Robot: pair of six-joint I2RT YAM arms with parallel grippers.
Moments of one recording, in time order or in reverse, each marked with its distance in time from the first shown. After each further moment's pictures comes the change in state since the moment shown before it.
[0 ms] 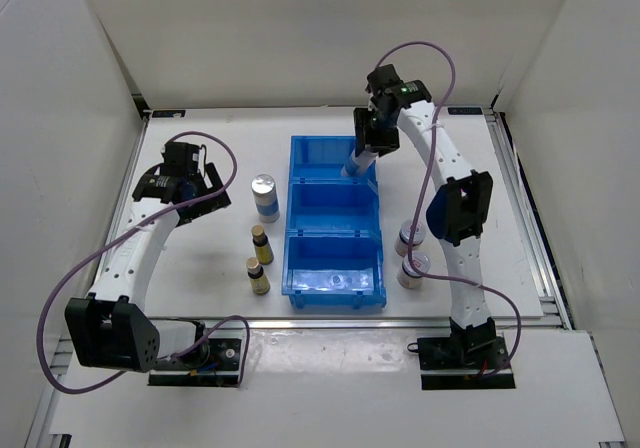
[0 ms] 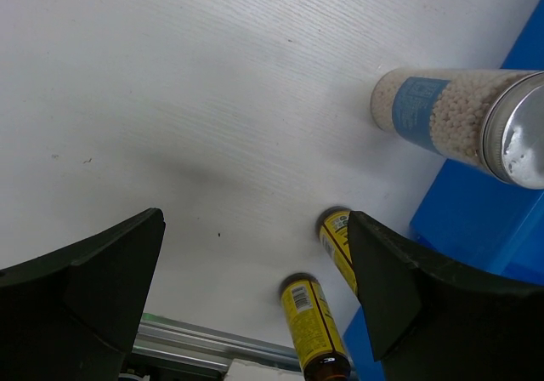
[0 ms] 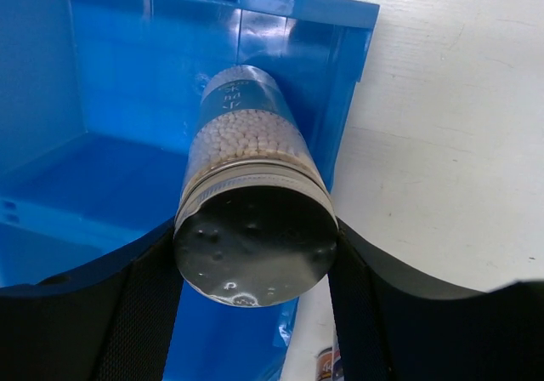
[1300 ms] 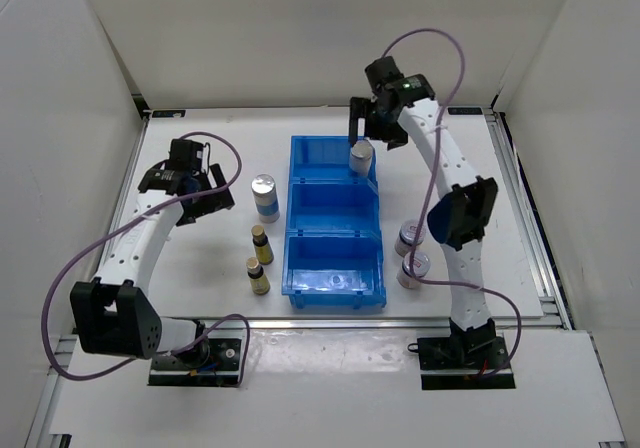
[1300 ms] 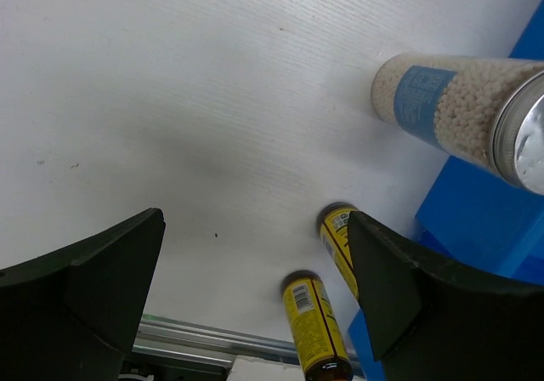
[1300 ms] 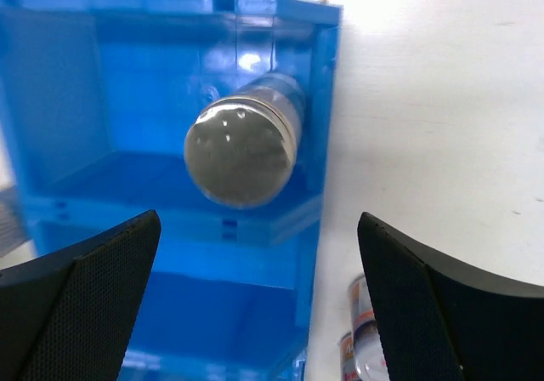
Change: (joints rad) left arm 0.000 0.058 0.004 0.007 0.039 0.031; right arm 0.036 -0.021 0.060 -0.051 0.124 0.112
